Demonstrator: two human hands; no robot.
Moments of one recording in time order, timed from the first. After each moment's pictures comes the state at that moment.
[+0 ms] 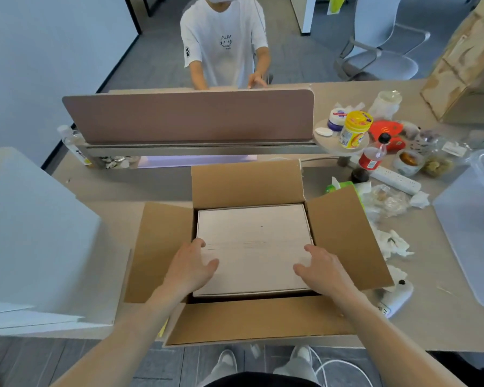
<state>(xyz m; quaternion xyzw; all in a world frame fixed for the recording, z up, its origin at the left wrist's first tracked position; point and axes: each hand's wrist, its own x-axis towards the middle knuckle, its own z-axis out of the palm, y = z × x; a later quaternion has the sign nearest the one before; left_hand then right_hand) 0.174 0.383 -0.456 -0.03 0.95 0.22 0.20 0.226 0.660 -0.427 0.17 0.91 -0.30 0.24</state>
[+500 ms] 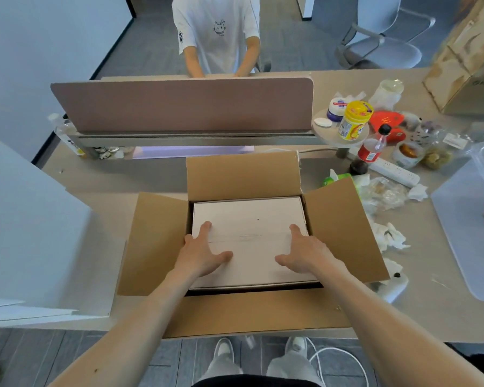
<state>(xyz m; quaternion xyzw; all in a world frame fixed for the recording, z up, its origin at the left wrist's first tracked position) 0.161 0.409 -0.466 -0.09 0.93 0.23 0.28 0.194 0.648 -0.424 0.11 0.93 -0.18 0.31</state>
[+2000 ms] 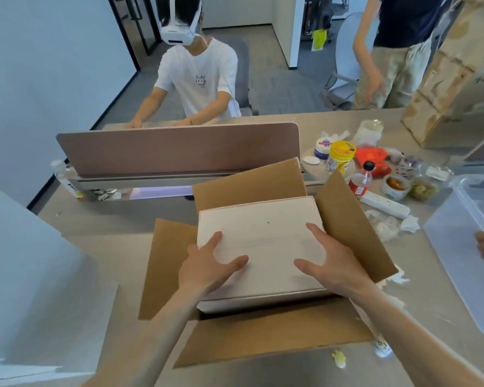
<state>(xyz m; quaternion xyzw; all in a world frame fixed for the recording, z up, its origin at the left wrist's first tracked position) 0.133 0.446 -0.410 -0.05 0.95 0.25 0.19 0.190 0.711 -0.384 0.10 0.91 -0.40 0.11</state>
